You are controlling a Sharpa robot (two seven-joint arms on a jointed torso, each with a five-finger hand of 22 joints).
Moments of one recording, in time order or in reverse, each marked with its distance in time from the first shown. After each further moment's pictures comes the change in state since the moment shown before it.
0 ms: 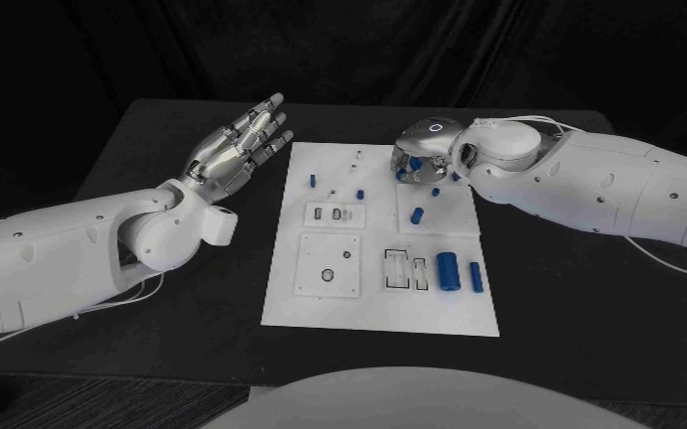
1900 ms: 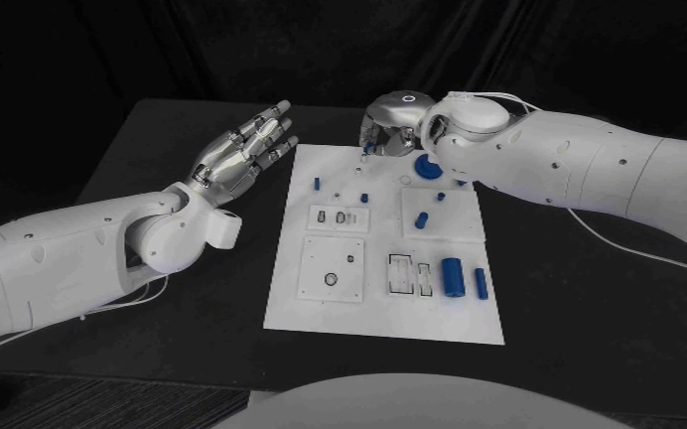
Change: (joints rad) left arm 0.000 0.016 0.000 -0.018 -0.001 0.013 0.000; left_hand 0.043 -0.007 0.025 -0.025 0.086 0.021 0.021 0.004 0.003 0.004 0.018 0.000 0.000 0.001 0.016 0.000 0.000 0.000 0.004 0.018 0.000 -0.001; right arm 0.058 0.179 0.000 -0.158 0.203 -0.085 0.056; right_hand 0.044 -0.009 0.101 -0.016 -0.015 0.125 0.013 0.030 0.037 0.108 0.001 -0.010 -0.008 0.002 -0.013 0.043 0.075 -0.008 -0.011 -0.011 0.064 0.097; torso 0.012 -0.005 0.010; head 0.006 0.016
